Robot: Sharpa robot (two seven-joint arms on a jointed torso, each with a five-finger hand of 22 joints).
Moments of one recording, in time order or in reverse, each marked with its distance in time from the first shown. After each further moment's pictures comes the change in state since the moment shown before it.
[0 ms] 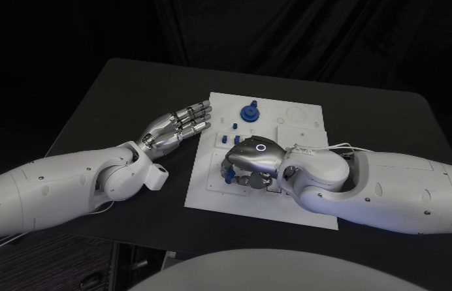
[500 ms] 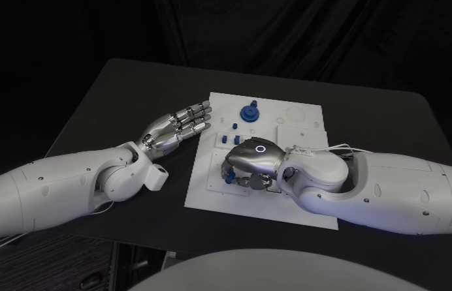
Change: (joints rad) left arm -0.002 0.000 0.000 -0.001 0.000 0.002 0.000; left_hand 0.000 0.000 0.000 0.000 0.000 0.000 0.000 0.000 0.000 0.000 0.000 0.000 0.000 0.000 0.000 0.000 0.000 0.000 0.000 0.000 0.000 0.000; right arm -0.006 0.002 0.000 -0.003 -0.003 0.008 0.000; right_hand 0.004 -0.004 0.004 -0.004 -0.002 0.000 0.000 -0.005 0.000 0.003 0.003 -0.004 0.002 0.000 0.000 -0.004 -0.005 0.000 0.000 0.000 -0.004 0.000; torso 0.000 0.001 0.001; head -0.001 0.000
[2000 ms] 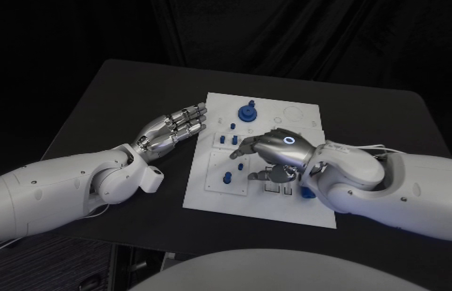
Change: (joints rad) left arm -0.004 -0.011 0.000 0.000 0.000 0.005 0.000; left_hand 0.004 0.004 0.012 -0.001 0.000 0.012 0.012 0.004 0.001 -0.003 -0.003 0.000 0.000 -0.004 0.004 0.000 0.000 0.000 0.000 0.000 0.000 0.000; right arm 0.026 -0.191 0.010 0.085 0.055 -0.128 0.037; right_hand -0.050 -0.073 -0.149 0.119 -0.136 -0.278 -0.053 -0.158 -0.088 -0.423 0.040 0.054 0.043 -0.086 0.050 -0.062 -0.090 0.016 -0.109 0.052 -0.209 0.001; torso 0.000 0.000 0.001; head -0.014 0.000
